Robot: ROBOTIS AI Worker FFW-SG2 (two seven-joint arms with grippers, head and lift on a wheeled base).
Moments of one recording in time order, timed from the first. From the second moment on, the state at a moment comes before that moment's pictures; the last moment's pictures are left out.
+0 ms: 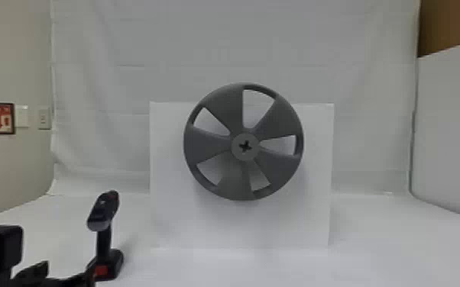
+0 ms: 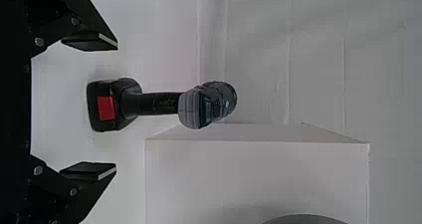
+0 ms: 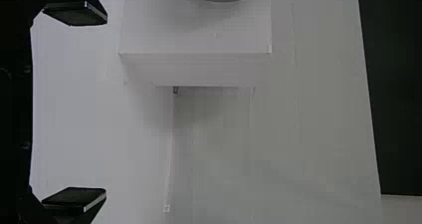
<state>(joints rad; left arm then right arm) -0.19 0.11 0.17 -2.26 0.10 0.92 -0.14 -0.36 -0.49 -0.79 -2.21 -0.21 1.22 0.90</state>
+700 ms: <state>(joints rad) -0.19 0.11 0.16 -2.26 0.10 0.92 -0.14 -0.37 -0.49 -0.79 -2.21 -0.21 1.23 0.90</state>
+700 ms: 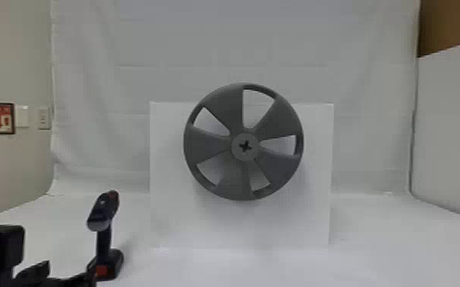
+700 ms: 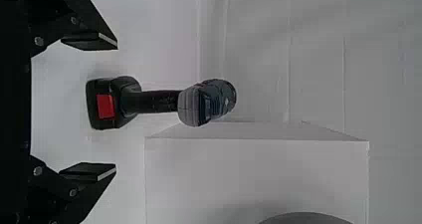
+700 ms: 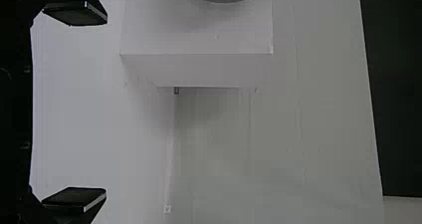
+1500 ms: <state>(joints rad) -0.23 0.10 0.14 -2.22 0.11 0.92 -0.10 -0.37 -0.48 -0.77 -2.21 -0.20 1.23 0.90</state>
